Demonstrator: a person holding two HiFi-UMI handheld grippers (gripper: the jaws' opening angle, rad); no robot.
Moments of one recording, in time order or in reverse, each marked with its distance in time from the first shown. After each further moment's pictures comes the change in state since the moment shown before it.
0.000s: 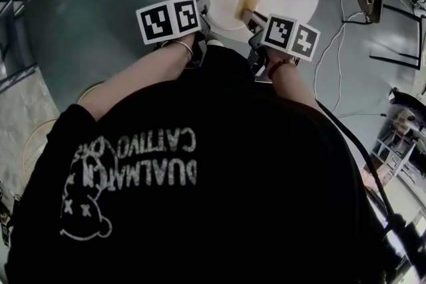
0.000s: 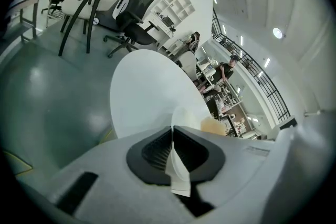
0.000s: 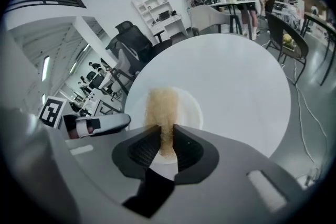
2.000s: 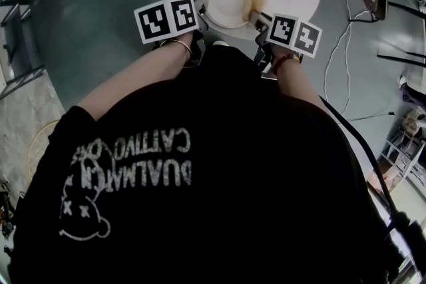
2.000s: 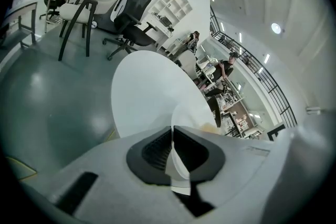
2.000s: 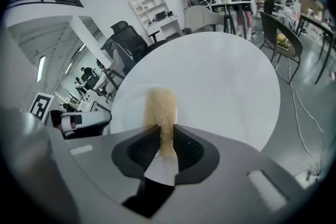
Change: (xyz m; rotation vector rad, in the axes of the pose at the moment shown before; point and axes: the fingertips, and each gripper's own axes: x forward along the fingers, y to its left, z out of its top) left arm -0.011 0.006 -0.003 0.041 0.000 0.016; right arm 0.004 -0.031 -0.017 0.006 -0.004 -0.039
